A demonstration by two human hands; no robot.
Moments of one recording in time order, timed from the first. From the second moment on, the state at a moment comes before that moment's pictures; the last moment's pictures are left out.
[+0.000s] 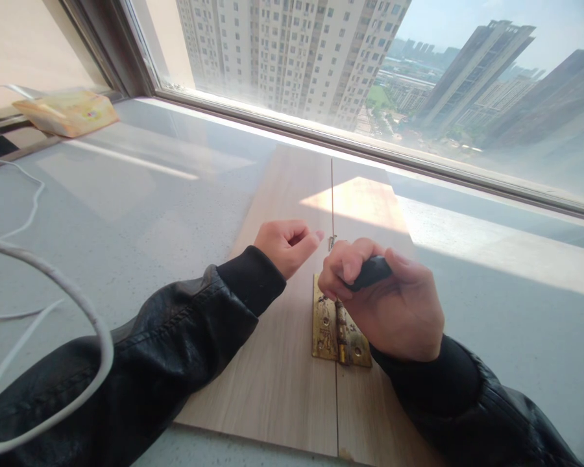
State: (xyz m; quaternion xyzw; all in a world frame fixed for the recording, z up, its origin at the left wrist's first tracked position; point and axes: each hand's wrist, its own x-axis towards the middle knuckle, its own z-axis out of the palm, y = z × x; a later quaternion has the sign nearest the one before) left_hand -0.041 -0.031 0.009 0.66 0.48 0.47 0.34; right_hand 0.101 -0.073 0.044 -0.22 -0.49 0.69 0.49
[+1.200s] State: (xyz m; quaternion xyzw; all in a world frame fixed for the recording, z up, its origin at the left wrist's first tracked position) left_hand -0.042 -0.032 0.009 0.66 0.48 0.47 0.34; right_hand 0.109 -0.071 0.033 -0.28 -0.60 0.52 0.54
